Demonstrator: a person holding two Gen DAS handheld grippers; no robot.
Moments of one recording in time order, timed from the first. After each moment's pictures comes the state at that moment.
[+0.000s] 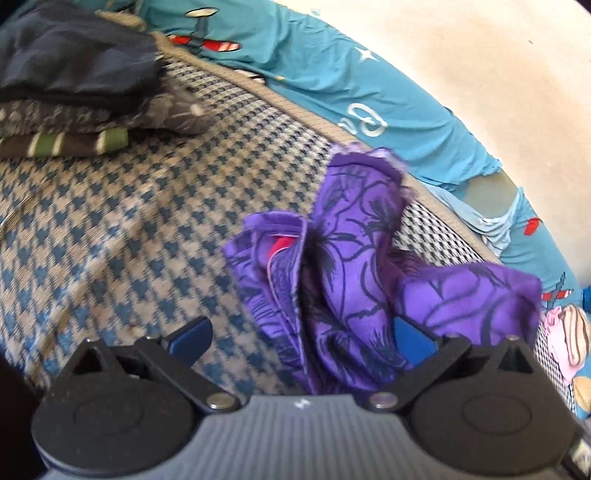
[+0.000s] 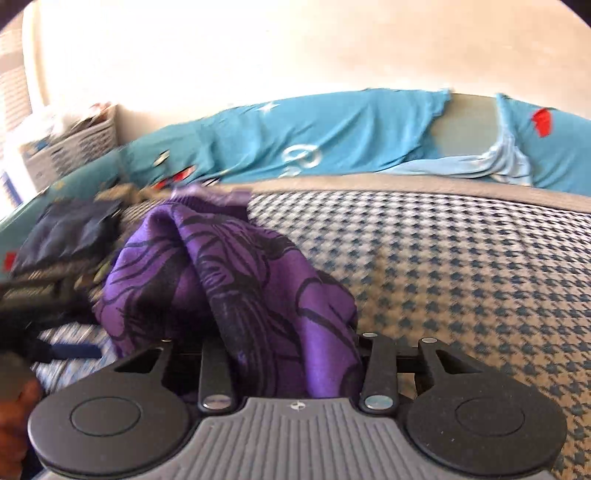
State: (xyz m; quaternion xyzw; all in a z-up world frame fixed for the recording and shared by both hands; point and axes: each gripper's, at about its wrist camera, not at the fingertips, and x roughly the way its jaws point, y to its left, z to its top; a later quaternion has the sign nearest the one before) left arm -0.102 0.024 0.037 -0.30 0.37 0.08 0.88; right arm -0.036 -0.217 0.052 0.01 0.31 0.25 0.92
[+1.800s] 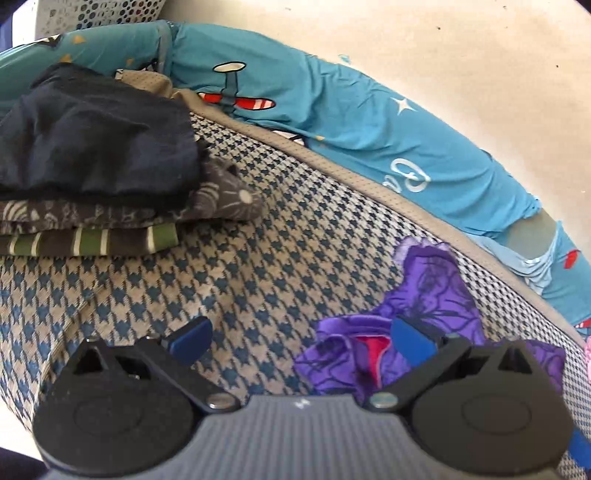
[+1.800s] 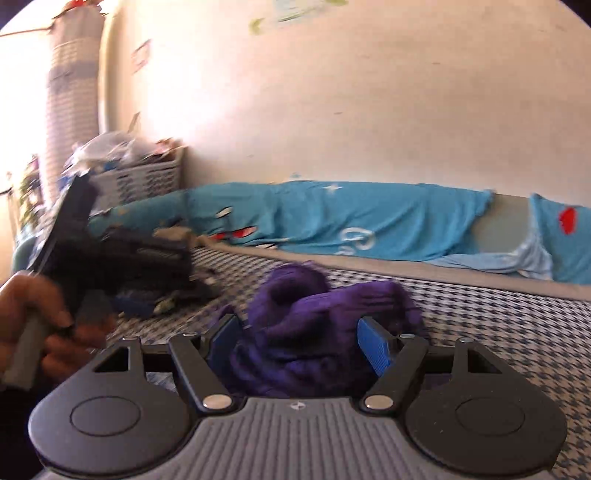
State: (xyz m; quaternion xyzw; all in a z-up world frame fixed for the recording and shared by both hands) left arm -0.086 0.086 0.070 -0.25 0.35 0.16 0.89; right arm -0.114 -0.198 0.080 -0.06 0.17 0.37 0.91
